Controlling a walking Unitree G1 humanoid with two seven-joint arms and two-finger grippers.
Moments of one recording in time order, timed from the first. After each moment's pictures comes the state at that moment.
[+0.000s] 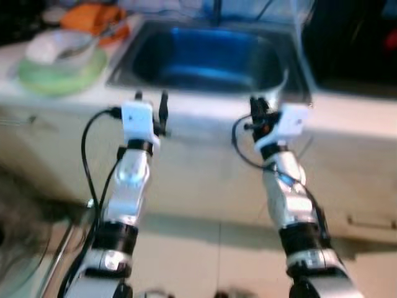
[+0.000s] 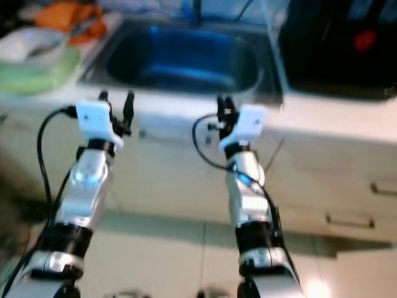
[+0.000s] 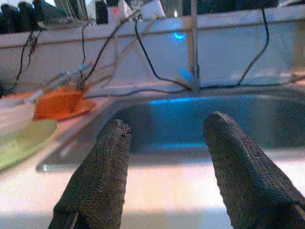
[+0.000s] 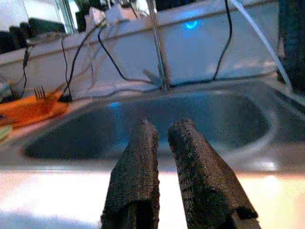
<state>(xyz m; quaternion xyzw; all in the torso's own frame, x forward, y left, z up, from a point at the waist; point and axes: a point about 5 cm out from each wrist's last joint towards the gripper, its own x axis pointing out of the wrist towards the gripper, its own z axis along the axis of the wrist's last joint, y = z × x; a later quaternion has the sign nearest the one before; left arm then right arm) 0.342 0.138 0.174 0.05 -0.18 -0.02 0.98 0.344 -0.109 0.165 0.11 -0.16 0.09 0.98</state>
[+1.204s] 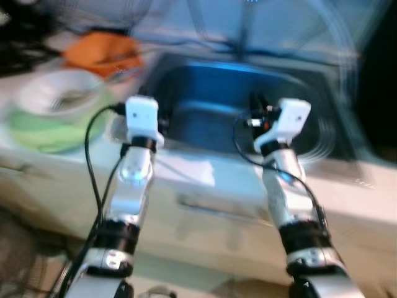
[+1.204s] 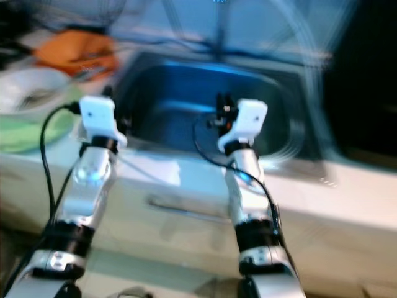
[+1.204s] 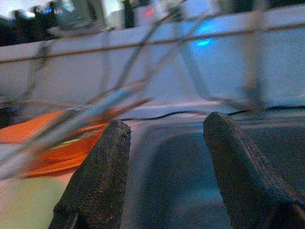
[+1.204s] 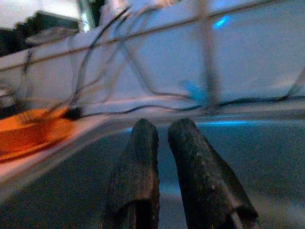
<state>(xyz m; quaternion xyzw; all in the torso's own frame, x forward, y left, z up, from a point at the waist) 0.341 0.138 0.178 0.06 -0.19 -0.03 0.98 0.345 -0.098 0.167 0.11 -0.16 0.11 0.98</state>
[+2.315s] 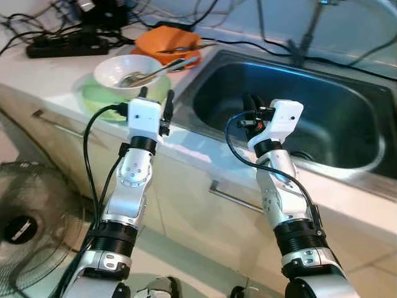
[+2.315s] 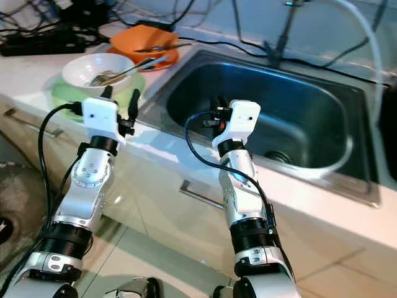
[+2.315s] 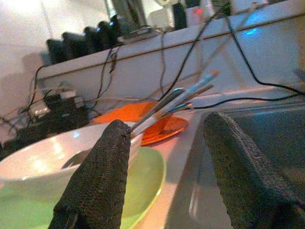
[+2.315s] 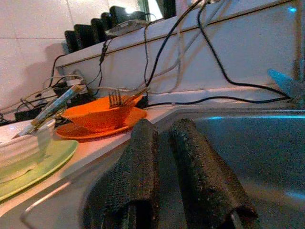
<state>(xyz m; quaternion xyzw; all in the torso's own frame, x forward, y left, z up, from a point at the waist) 0.340 0.129 0.180 0.11 -0.19 -0.05 0.97 0.346 -0.099 0.168 0.11 -0.16 0.10 0.98</state>
